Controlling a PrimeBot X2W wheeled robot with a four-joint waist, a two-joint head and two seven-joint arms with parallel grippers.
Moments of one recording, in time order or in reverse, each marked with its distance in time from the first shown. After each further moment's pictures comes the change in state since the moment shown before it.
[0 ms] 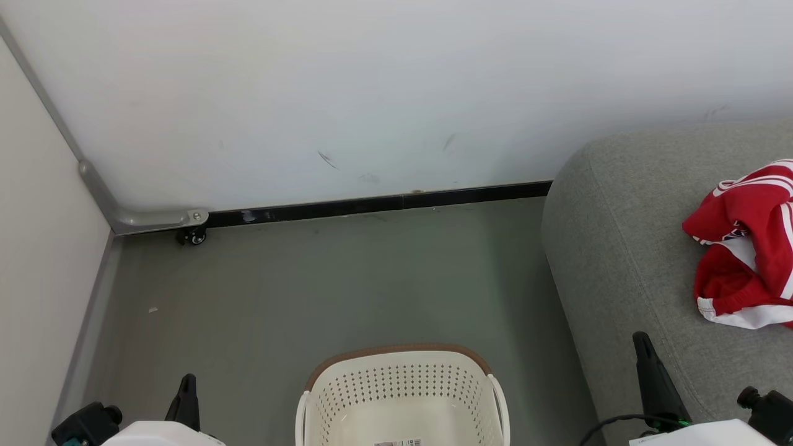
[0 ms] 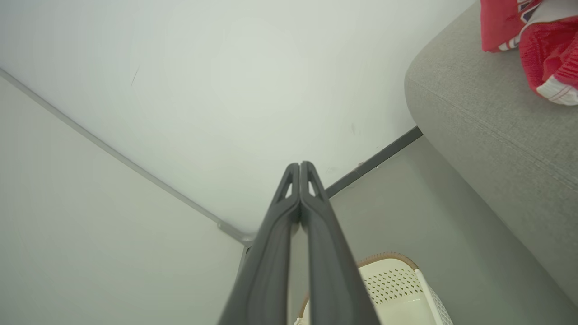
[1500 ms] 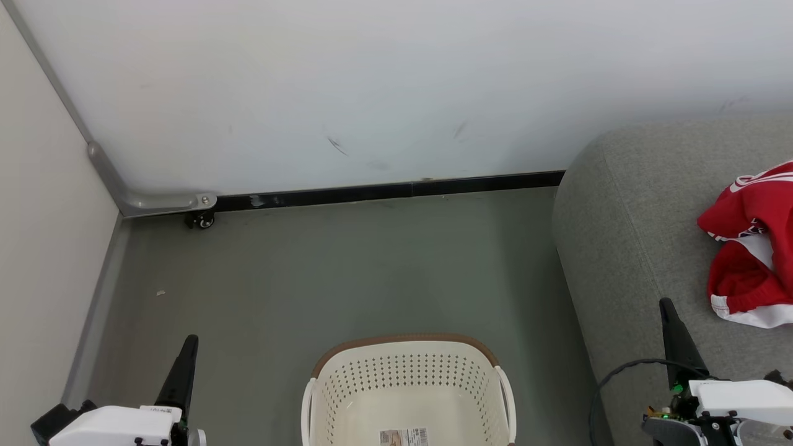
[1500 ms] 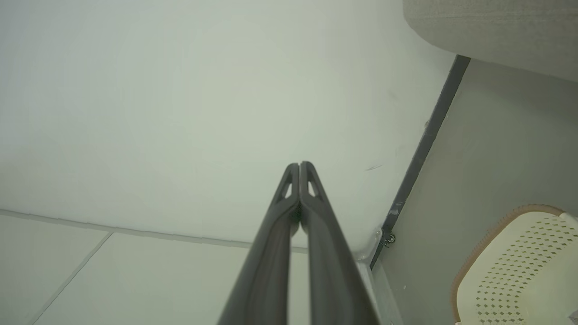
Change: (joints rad) left arm -0.044 -0.020 0.078 -0.034 -0.655 -0.145 0.119; right arm -0.124 -0.042 -0.027 0.072 0.698 0.000 0.075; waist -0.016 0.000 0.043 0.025
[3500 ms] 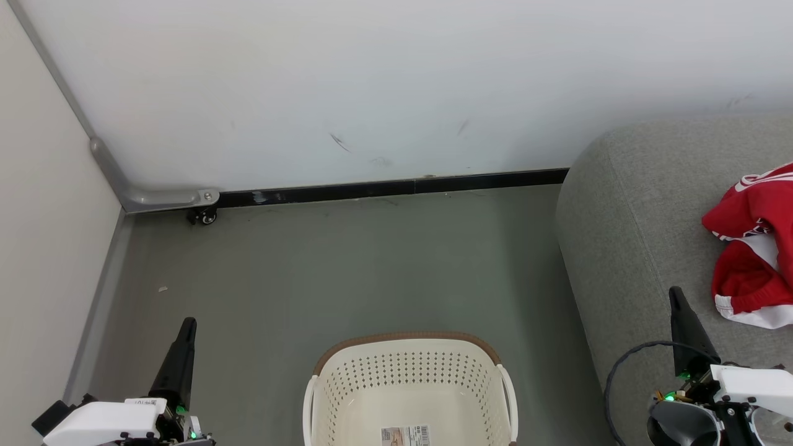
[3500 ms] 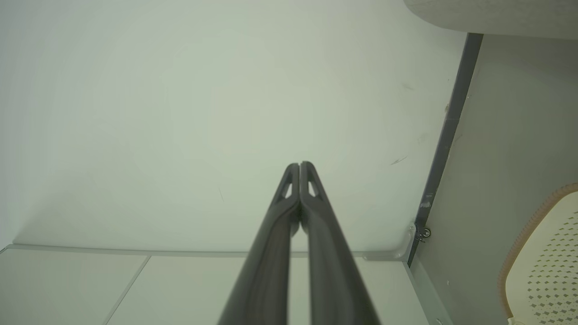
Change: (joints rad) left arm -0.019 -0.014 0.017 -0.022 -0.195 -0.047 0.030; right arm -0.041 -0.014 -0.021 0.026 0.200 0.000 0.030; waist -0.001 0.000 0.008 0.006
